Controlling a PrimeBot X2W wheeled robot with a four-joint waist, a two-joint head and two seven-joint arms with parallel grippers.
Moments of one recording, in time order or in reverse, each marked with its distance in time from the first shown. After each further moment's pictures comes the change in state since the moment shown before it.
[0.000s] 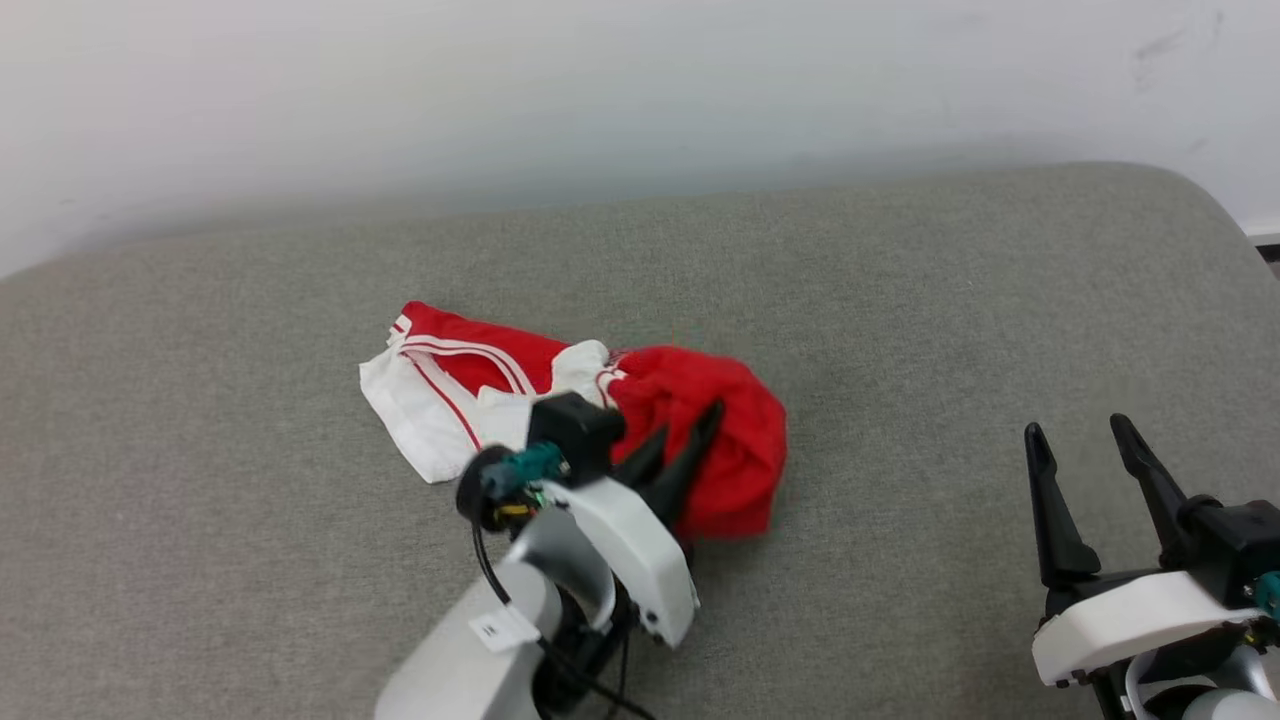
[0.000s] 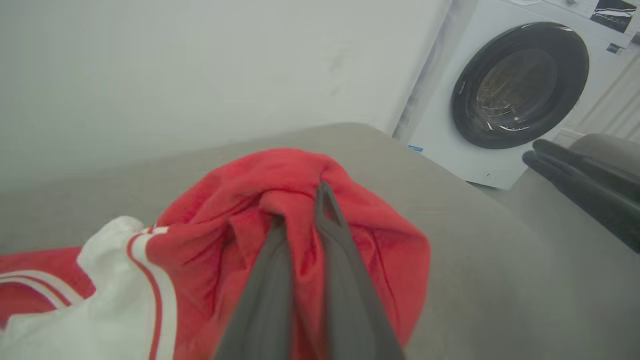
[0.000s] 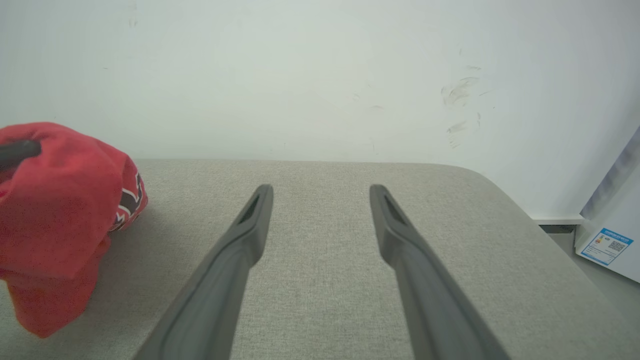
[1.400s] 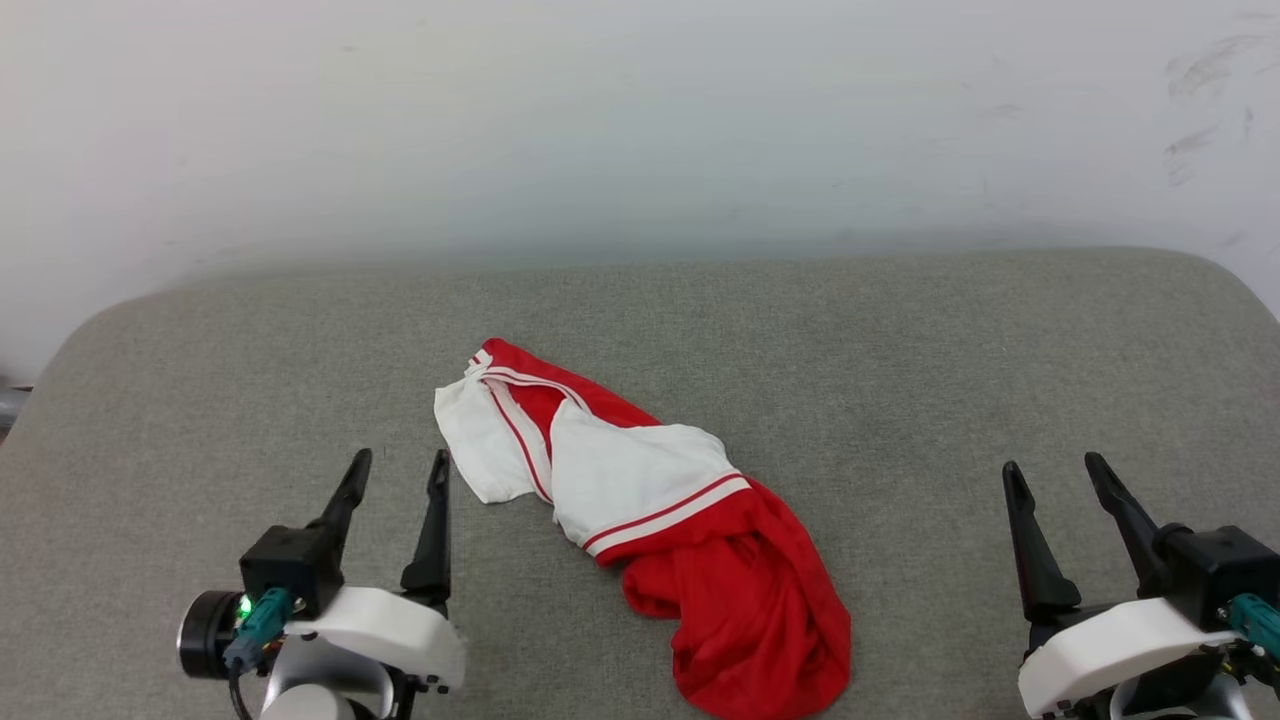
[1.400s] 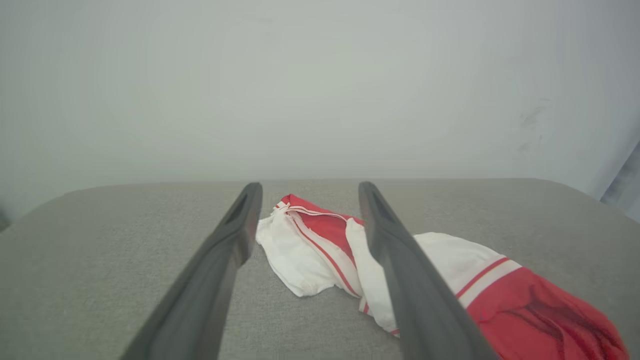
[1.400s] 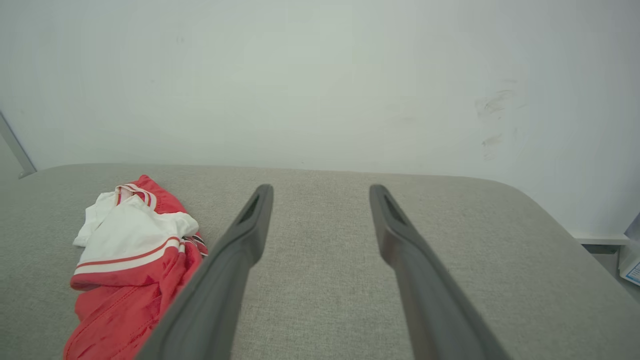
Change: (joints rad) left arm 0.304 0.192 0.216 -0.163 0.065 0.266 -0.212; right arm 0.040 0.000 0.024 0.017 0.018 0.000 0.012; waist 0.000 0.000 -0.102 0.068
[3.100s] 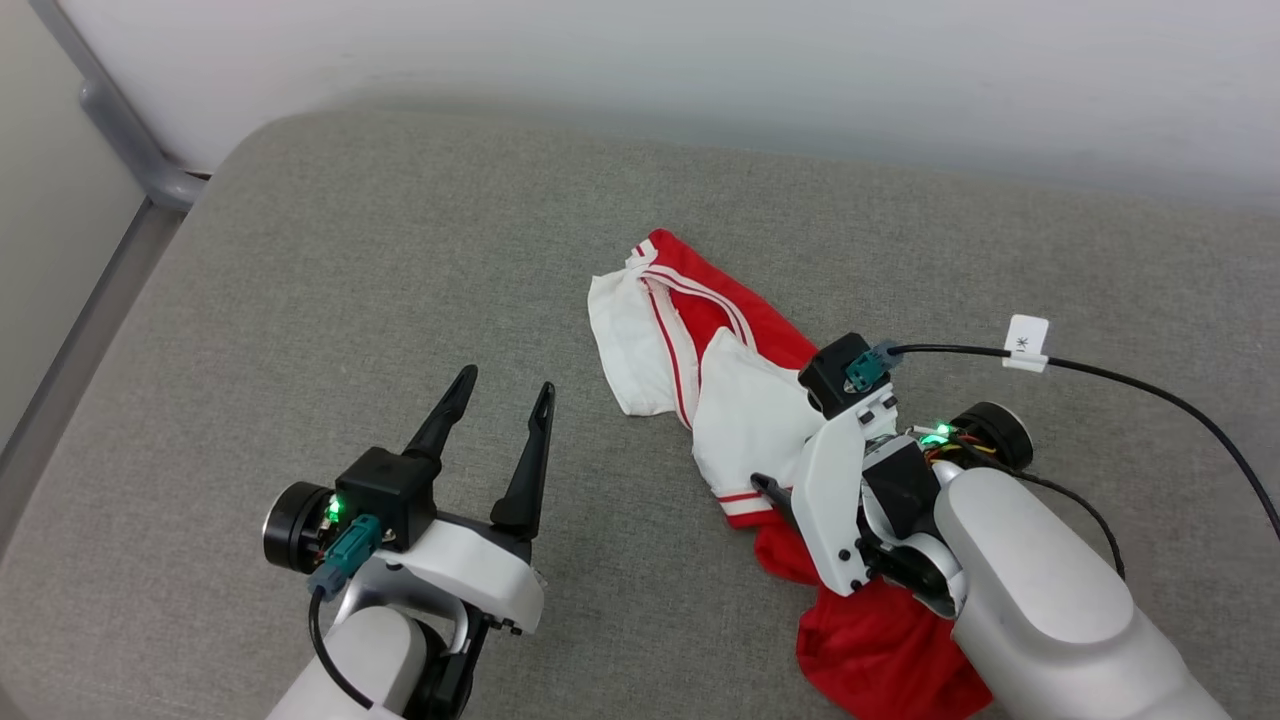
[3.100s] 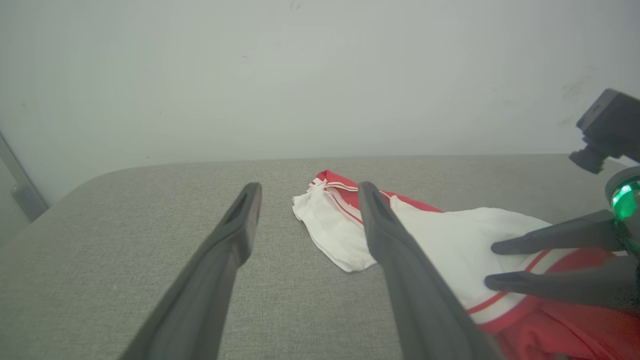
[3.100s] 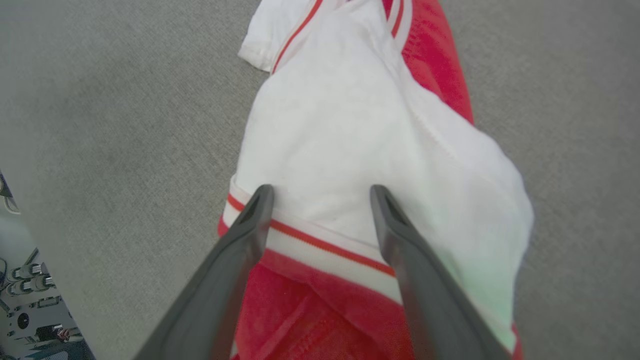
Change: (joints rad) left arm -0.138 -0.016 -0.094 0.012 0.050 -0.071 0.007; right arm -0.622 -0.090 0.587 0.598 0.300 0.000 0.536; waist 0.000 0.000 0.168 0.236
